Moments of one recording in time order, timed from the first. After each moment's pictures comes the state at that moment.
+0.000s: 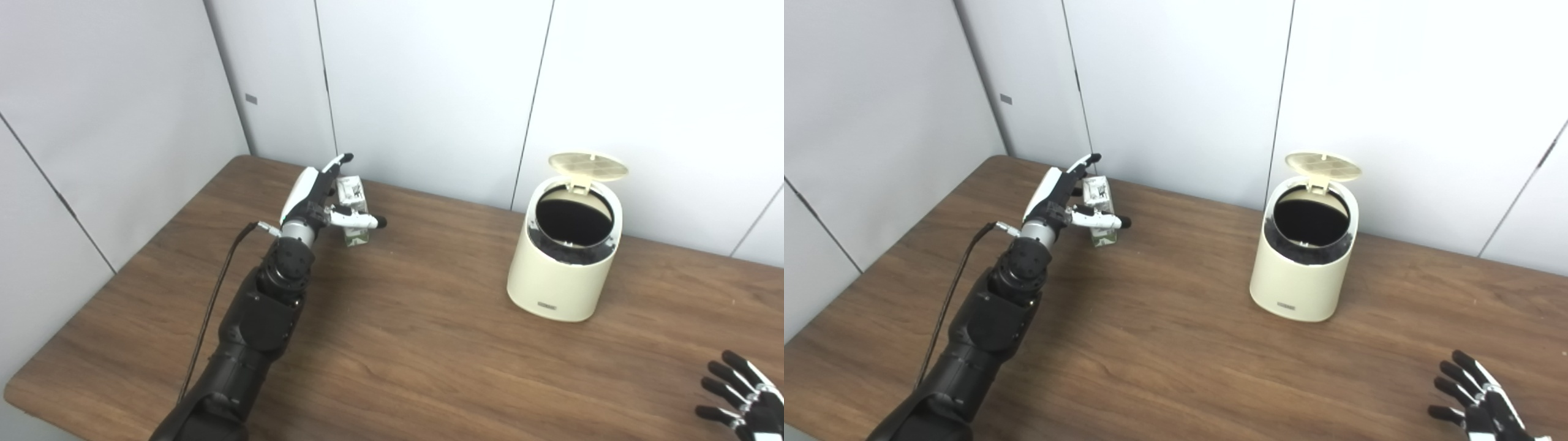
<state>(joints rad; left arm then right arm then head) -0.48 0.38 0.08 0.32 0.34 0.23 0.03 0.12 -0.16 -0.04 -0.25 -0.06 0.03 0.04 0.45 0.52</state>
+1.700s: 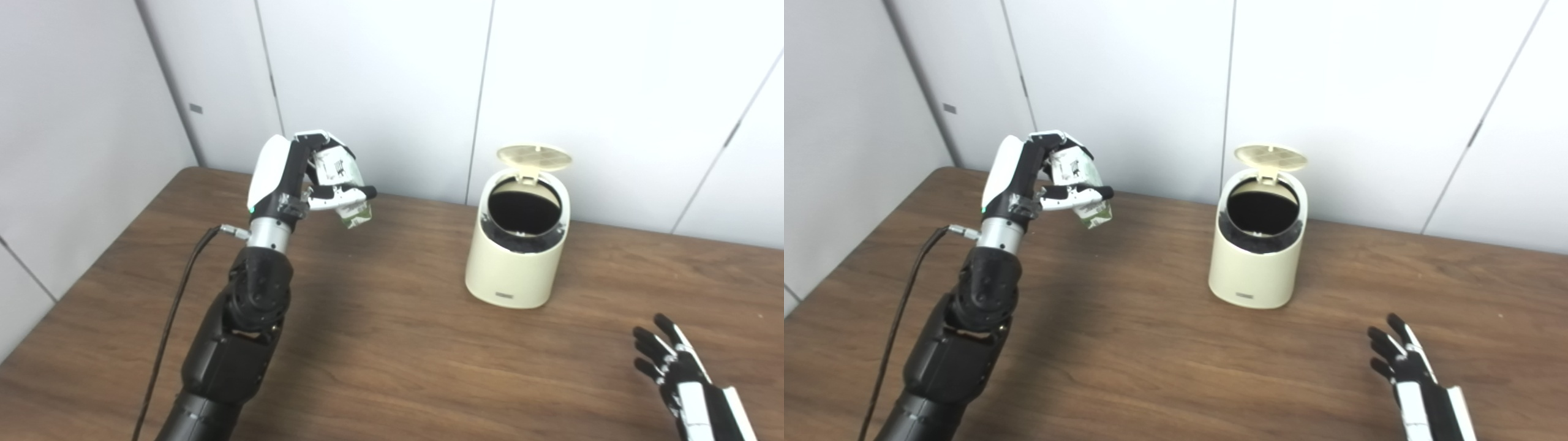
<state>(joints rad) -0.41 0.32 0.01 -0.14 0.42 0.22 0.11 0.13 -0.11 0.00 -0.36 -0.07 0.15 0.07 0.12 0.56</state>
